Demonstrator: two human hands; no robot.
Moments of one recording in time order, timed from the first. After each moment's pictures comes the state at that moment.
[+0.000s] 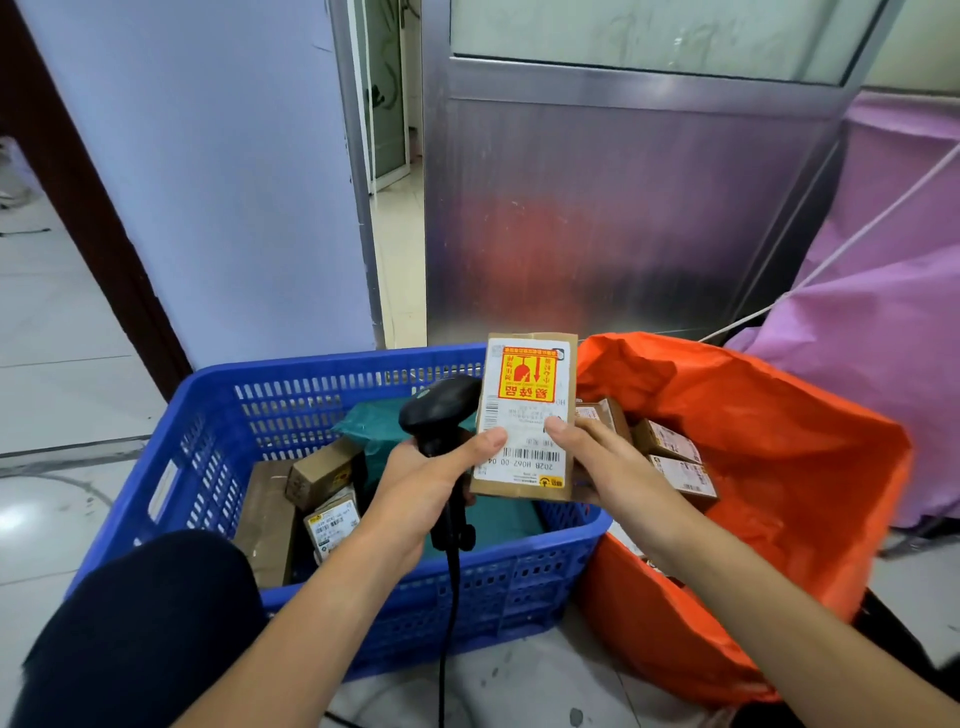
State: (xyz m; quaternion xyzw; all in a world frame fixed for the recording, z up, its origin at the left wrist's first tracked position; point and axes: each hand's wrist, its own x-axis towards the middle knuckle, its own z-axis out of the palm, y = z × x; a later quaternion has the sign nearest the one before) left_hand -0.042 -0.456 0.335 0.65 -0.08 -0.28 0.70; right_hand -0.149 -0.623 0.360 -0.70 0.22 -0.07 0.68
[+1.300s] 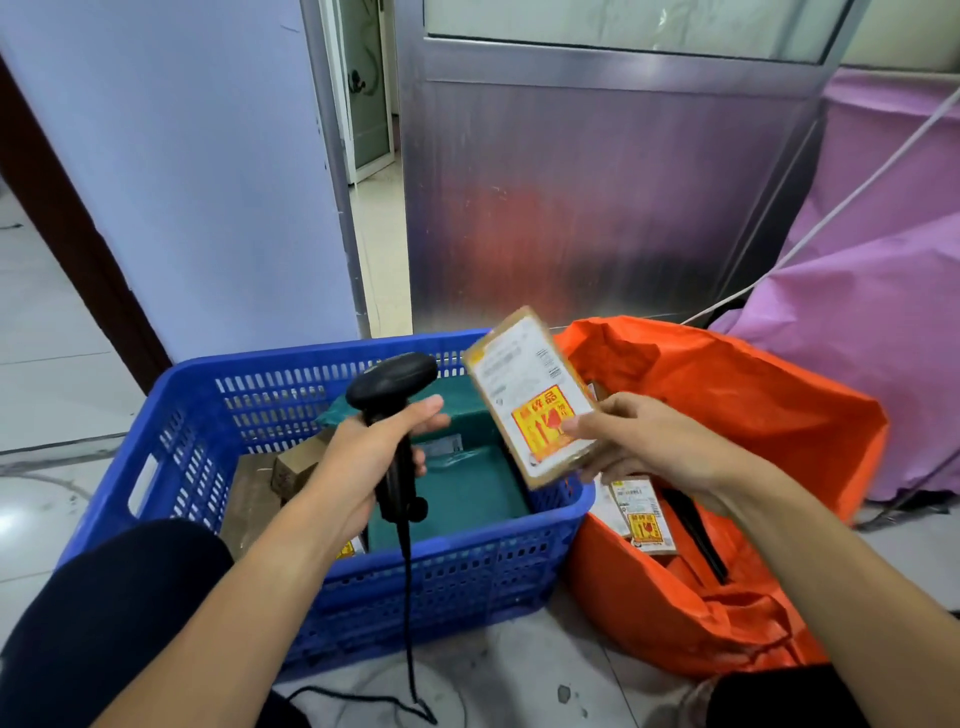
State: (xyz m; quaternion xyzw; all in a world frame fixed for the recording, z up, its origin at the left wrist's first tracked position) left_hand -0.017 -0.445 0.342 0.64 -0.06 -0.28 0.72; right_hand -0.169 -0.666 0.394 -0.80 0.21 0.02 0.56
